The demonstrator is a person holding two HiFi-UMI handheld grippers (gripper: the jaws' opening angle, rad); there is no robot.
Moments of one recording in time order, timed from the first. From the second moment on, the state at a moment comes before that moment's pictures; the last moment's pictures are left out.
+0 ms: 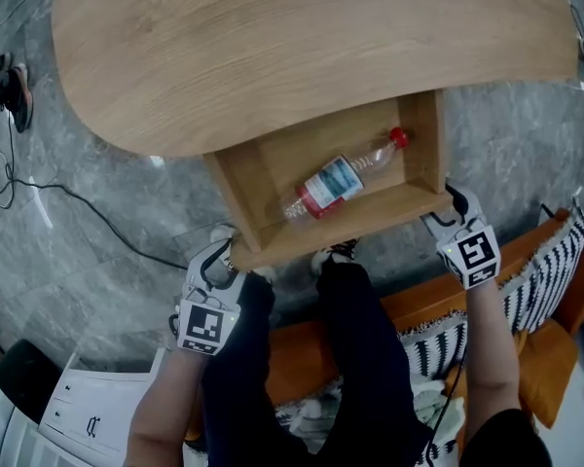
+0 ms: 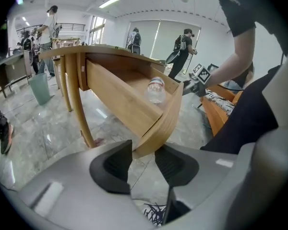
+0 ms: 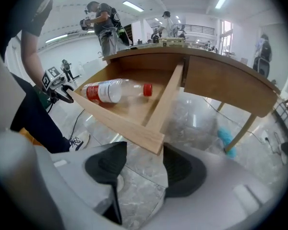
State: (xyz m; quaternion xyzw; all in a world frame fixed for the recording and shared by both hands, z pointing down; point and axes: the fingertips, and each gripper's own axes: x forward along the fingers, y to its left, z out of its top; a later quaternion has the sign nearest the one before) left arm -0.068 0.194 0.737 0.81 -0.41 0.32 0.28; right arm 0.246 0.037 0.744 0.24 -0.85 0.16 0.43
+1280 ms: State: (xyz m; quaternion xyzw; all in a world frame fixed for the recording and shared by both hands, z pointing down) left arm 0.060 0.121 0.155 0.89 -0.31 0.09 0.33; right arm 0.089 0.101 0.165 0.30 -0.88 0.32 0.17
